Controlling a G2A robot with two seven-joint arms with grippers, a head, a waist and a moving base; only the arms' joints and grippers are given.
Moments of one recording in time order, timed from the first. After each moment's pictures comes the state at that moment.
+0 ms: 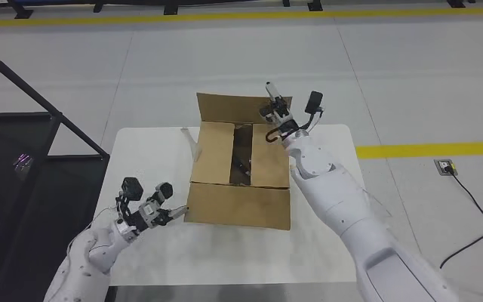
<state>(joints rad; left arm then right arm) 1.05 -1.10 -1.48 -1.16 0.86 -1.02 -0.09 -0.22 -1.56 0.86 -0.47 0.48 -0.52 0.16</state>
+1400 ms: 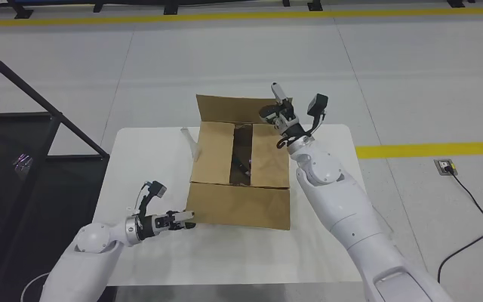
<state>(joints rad) 0.89 -1.01 -1.19 -1.05 -0.51 -0.59 -1.23 -0.36 -1.52 1.02 -0.71 0.45 -0.45 0.25</state>
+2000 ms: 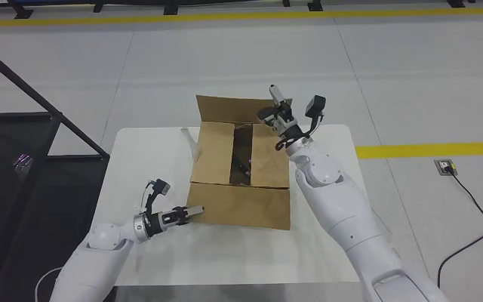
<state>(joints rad) 0.84 -1.04 -1.12 -0.96 -0.51 -0.68 -1.14 -0.37 -1.53 1.05 -0.72 0.42 -0.43 0.27</state>
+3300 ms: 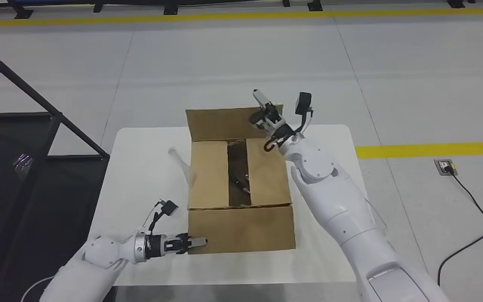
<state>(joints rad) 0.92 -0.86 -0.94 -1.17 -0.46 -0.73 -1.09 -0.32 -1.57 1.05 -0.64 0.28 -0.37 0.31</state>
